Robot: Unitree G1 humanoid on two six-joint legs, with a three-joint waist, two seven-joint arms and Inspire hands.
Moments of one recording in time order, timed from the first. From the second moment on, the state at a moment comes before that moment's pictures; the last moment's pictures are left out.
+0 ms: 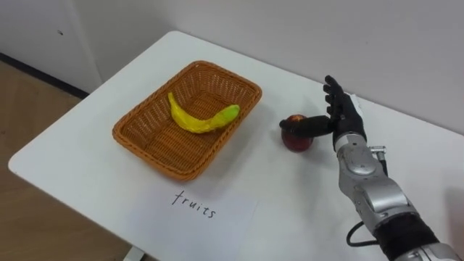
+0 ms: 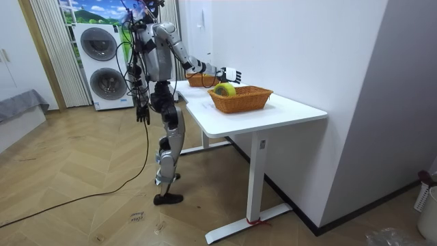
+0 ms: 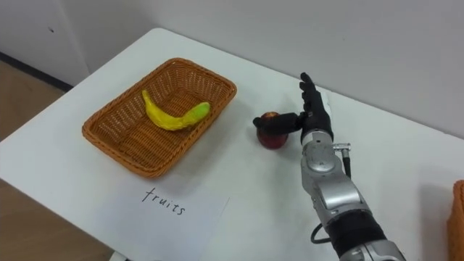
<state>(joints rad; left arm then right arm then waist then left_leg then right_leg) 0.41 0.15 0.11 0.91 0.32 0.16 0.38 -0.40 -0.28 0.23 0.57 0.23 0.08 -0.31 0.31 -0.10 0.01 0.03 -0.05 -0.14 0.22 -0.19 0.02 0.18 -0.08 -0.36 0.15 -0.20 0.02</state>
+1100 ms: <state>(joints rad) 0.40 0.14 0.11 0.92 0.34 0.17 0.38 -0.40 -0.28 0.26 0.66 0.14 0.06 -0.22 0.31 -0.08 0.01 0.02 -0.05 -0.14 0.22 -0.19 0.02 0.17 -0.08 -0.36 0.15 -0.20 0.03</state>
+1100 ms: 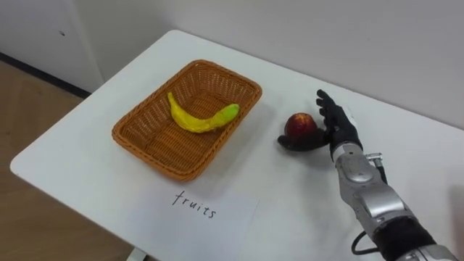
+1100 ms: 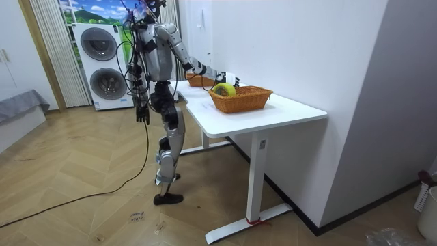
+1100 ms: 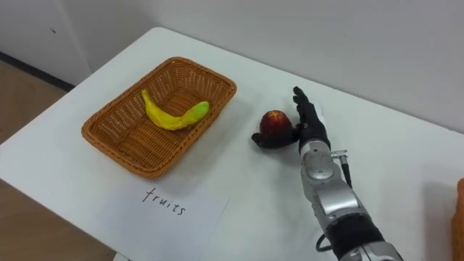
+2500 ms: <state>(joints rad) 0.39 0.16 0.07 0.91 0.36 0.17 0.36 -0.40 -0.32 0.29 0.78 -0.09 0.01 -0.27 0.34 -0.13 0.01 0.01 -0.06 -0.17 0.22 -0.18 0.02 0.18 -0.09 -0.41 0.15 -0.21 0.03</state>
